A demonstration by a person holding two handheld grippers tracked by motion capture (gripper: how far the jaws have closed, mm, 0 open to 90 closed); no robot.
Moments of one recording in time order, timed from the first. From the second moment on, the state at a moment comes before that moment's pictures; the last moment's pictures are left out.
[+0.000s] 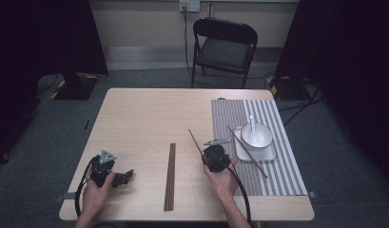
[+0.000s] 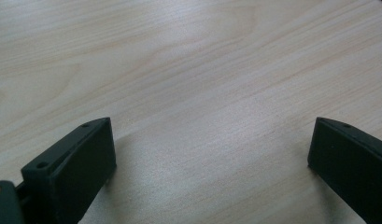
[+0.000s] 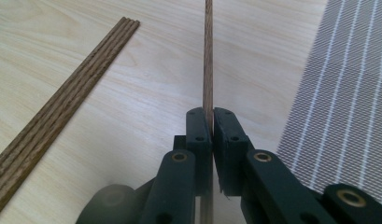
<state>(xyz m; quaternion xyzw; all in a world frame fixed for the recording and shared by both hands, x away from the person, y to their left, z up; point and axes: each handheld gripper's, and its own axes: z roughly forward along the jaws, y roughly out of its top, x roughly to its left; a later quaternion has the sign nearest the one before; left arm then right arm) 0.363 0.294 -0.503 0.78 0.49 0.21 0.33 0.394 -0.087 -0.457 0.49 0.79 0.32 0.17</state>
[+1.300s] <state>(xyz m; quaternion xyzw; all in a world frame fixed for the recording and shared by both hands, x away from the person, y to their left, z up) 0.363 0.293 -0.504 0.78 0.49 0.20 0.33 0.415 -0.182 -0.446 0.55 0.76 0.29 0.19</state>
